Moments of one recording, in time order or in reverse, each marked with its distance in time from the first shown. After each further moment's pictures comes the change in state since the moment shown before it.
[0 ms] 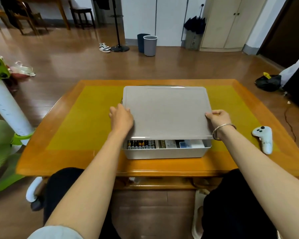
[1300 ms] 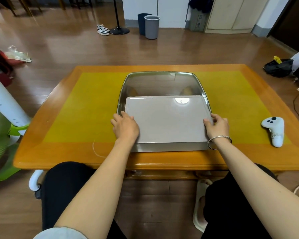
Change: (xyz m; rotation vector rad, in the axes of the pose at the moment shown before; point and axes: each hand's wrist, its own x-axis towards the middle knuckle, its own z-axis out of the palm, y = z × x) left_hand -0.021 -0.031 0.049 0.256 -0.098 -0.123; right_hand -0.009 0.067 0.014 -0.519 0.012 -0.191
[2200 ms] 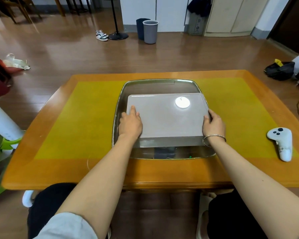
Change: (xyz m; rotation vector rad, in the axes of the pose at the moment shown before) left_hand 0.064 0.036 0.022 0.025 -0.052 0.179; right_hand 0.057 -0.020 0.025 0.033 0.068 -0.076
